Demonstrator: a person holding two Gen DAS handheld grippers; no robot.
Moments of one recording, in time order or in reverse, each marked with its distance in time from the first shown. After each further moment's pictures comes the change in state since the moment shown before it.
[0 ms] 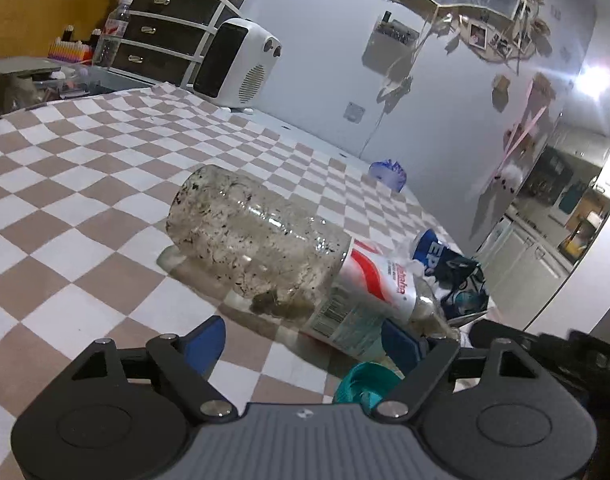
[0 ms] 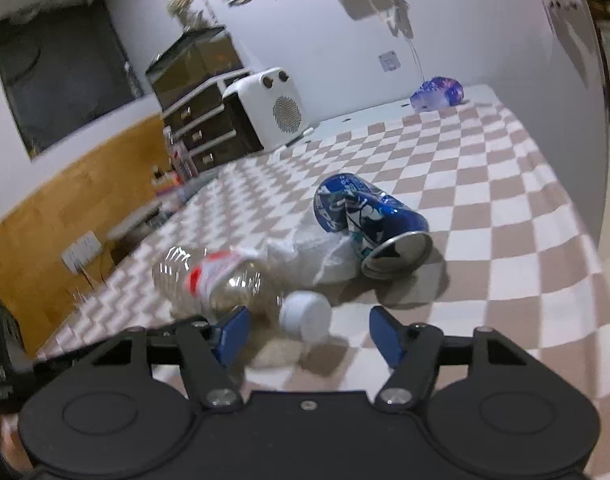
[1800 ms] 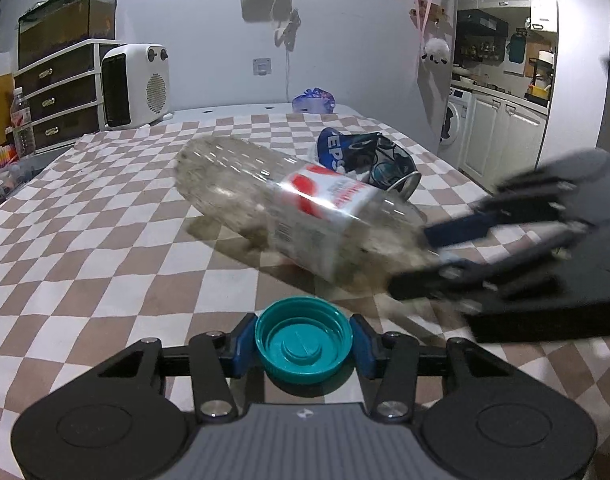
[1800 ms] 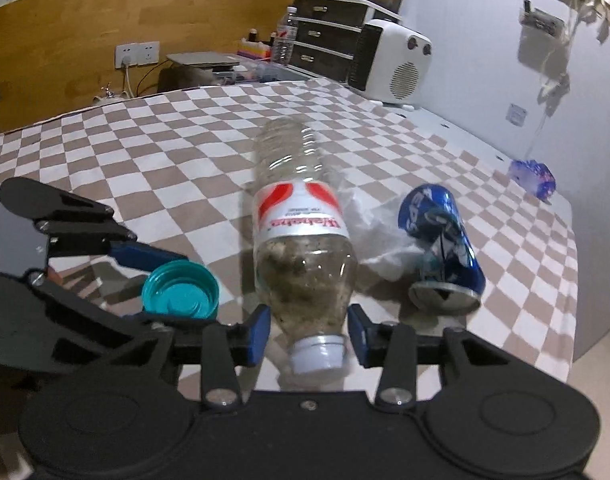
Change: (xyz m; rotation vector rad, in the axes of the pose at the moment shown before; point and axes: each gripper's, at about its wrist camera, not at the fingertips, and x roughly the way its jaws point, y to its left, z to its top) left arm -0.016 -0.066 -0.042 0.482 0.133 0.044; right arm 0.002 0.059 -0.014 -0.710 0.238 -0.066
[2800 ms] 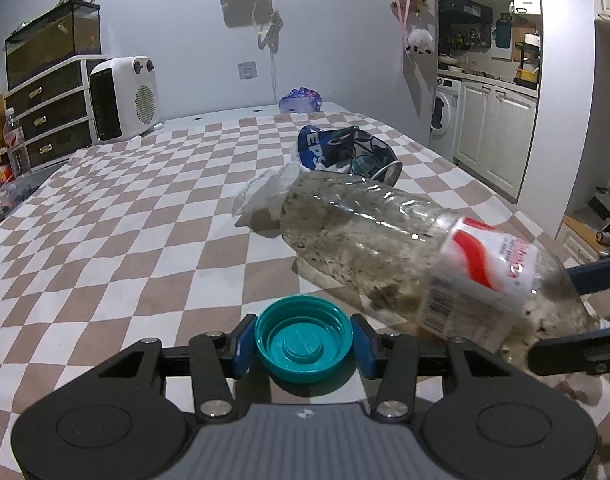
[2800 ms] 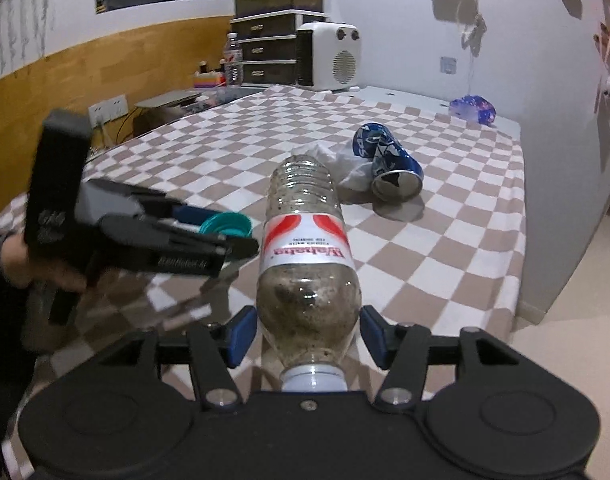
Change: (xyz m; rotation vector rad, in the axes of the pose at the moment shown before) left arm -0.007 -0.014 -0.006 0.072 -0.001 0.008; right arm -0.089 0.005 -0.068 0.286 -0.023 0.004
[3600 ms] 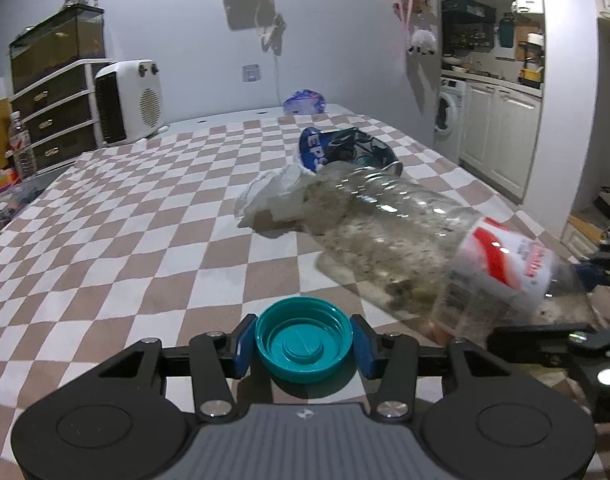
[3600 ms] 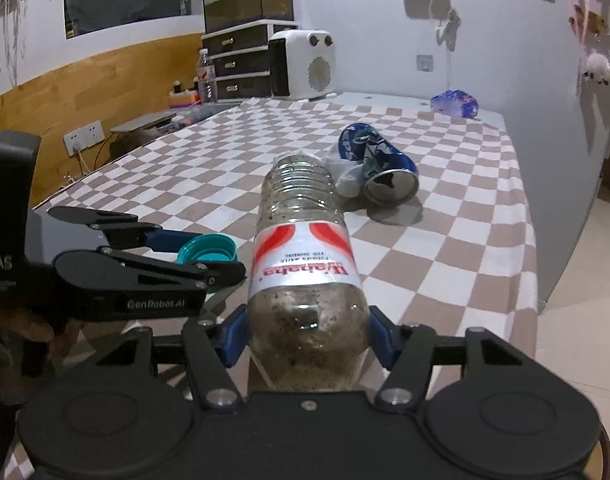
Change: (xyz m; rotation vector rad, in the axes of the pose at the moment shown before) left arm -0.005 -0.006 -0.002 -0.007 -0.003 0.034; right arm 0.018 0.005 -0.008 0.066 -0.072 -0.057
